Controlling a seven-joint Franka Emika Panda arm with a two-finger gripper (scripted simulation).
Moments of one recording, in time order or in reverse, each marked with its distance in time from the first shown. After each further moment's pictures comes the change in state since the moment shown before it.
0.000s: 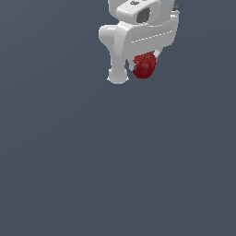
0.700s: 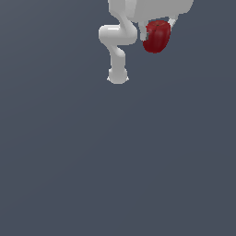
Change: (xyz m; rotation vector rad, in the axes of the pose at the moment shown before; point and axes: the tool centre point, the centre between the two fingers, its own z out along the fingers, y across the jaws) arm -0.003 -0.033 -0.075 0.001 0.001 0.001
